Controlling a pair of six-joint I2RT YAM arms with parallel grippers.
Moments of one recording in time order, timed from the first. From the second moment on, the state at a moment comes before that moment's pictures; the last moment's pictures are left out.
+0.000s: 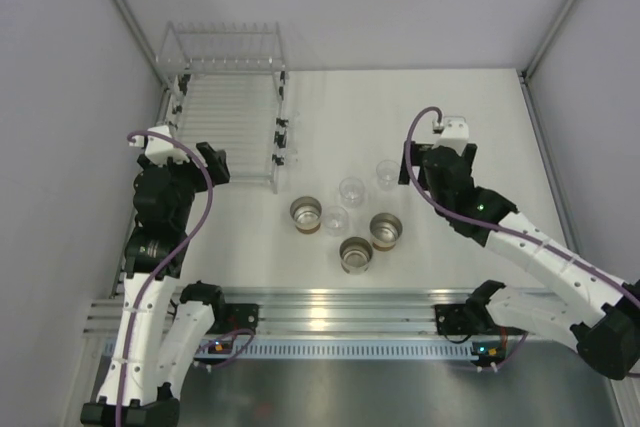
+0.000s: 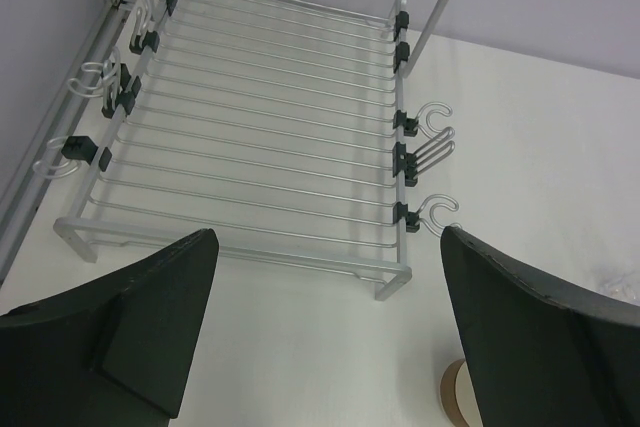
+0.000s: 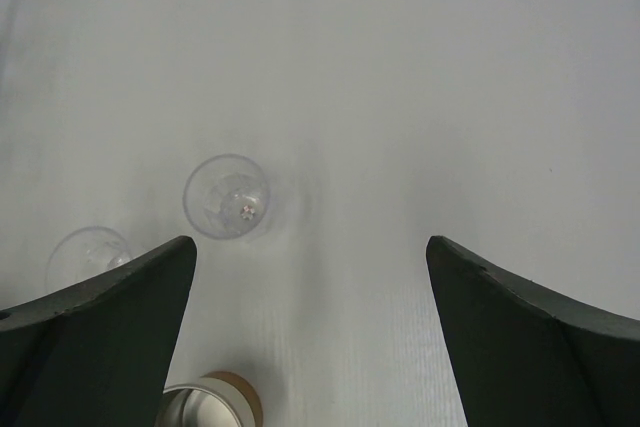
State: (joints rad) left arm -0.06 0.61 0.77 -0.32 -0.07 -0.23; right arm 0.69 0.98 0.81 -0.31 0.64 0.36
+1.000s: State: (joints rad) left arm -0.07 0.60 0.77 -0.32 -0.07 -0.23; right arm 0.59 1.41 0.93 -0.22 0.39 0.37
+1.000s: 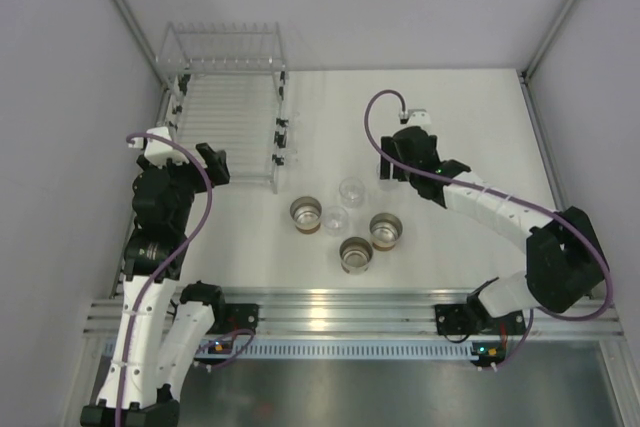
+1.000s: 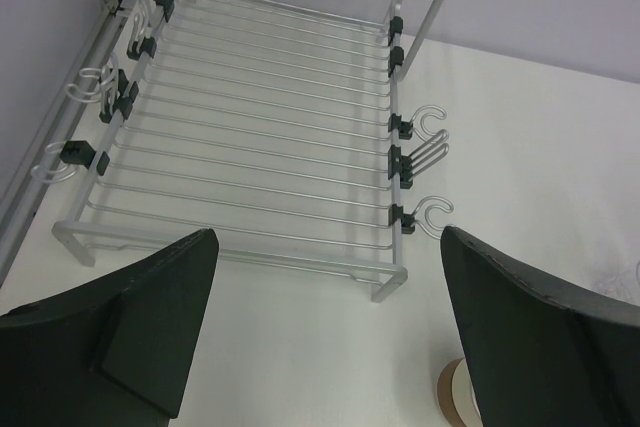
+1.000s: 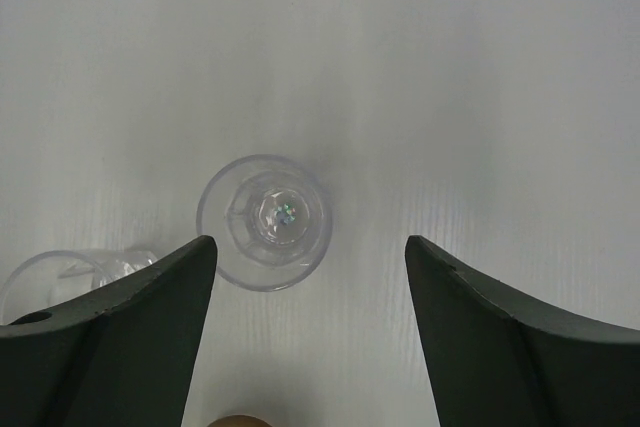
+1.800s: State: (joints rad) left arm -0.07 0.60 0.77 -0.32 -0.07 -0.23; right arm 0.50 1.59 0.93 -0.10 0.28 0.36
